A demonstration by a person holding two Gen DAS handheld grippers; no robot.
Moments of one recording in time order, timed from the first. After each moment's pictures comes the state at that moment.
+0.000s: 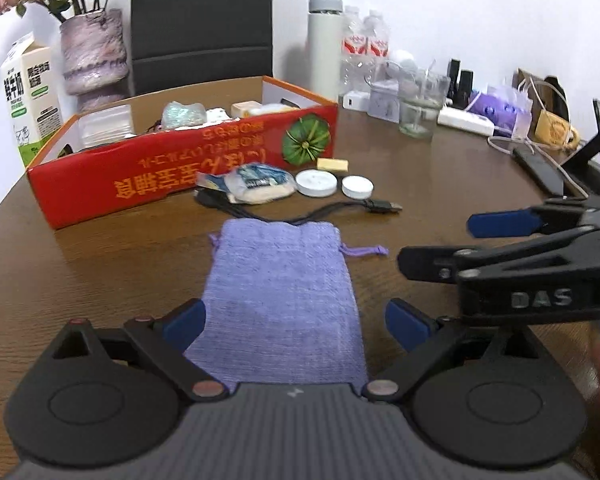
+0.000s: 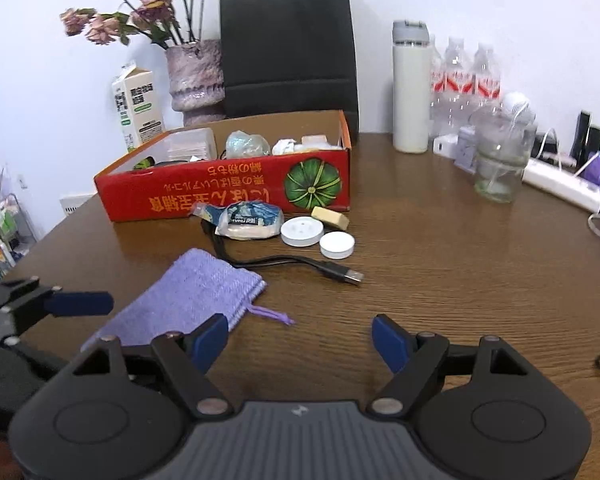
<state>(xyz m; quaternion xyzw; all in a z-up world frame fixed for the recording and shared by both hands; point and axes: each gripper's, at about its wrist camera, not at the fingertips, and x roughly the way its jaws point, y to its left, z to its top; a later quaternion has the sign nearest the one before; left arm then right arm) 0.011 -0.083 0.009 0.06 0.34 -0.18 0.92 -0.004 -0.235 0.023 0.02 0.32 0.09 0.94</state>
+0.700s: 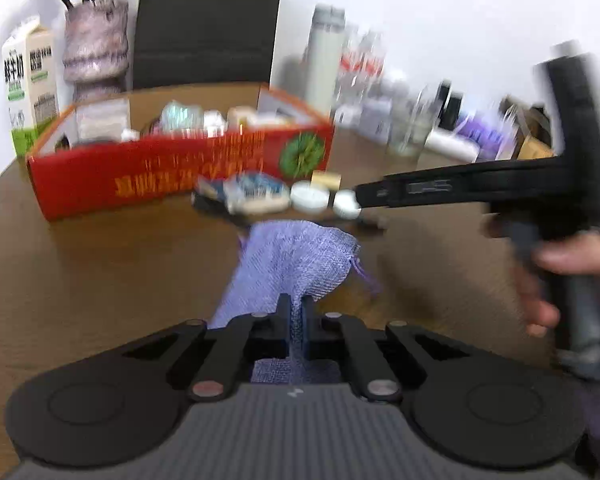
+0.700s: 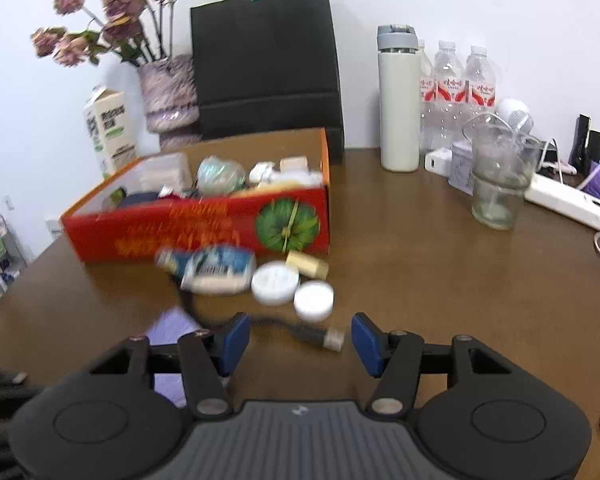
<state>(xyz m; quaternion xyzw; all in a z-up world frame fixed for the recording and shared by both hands) 0.011 -0.051 0.029 0.01 0.32 -0.22 0.92 0.064 -0.244 0.033 0.04 0.32 0.07 0.94</state>
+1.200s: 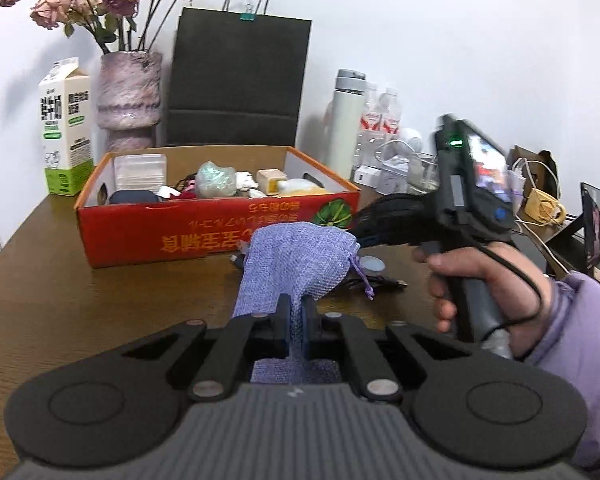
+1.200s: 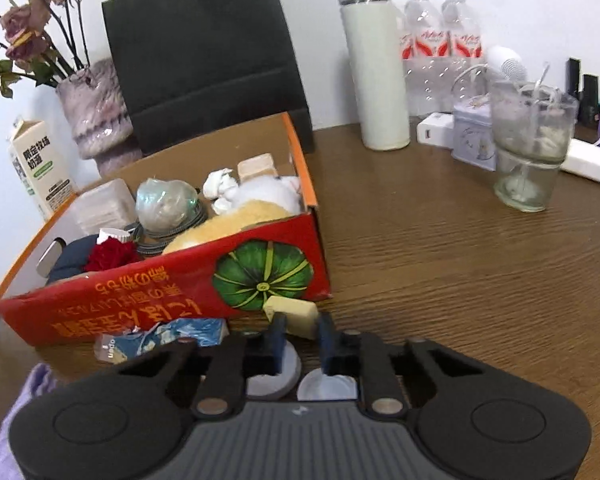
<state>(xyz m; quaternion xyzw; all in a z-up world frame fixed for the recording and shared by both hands) 0.007 -0.025 0.054 -0.01 0.26 -0.19 0.95 0.148 -0.231 0.011 0.12 0.34 0.02 0.93</state>
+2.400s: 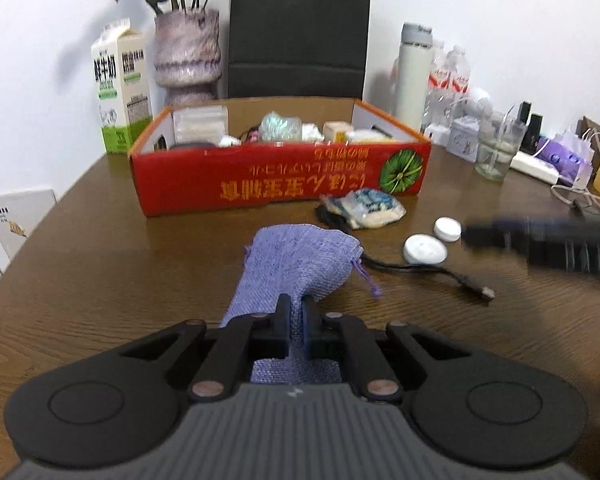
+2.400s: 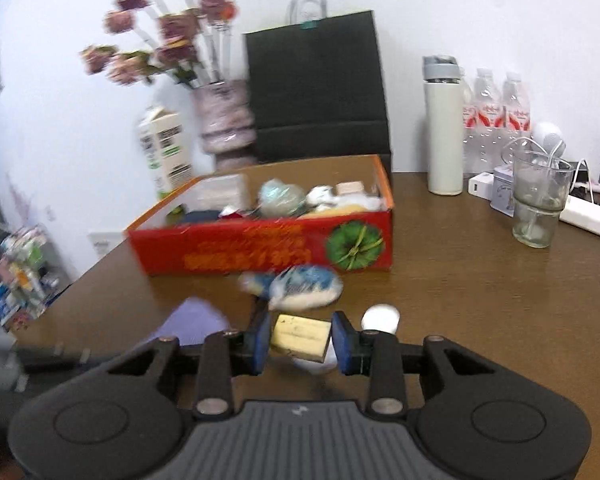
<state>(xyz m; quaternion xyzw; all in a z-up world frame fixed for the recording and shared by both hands) 0.006 -0.027 0.038 0.02 0.32 -0.08 0.95 0.011 -0.216 0.049 0.04 0.28 0.14 0.95</state>
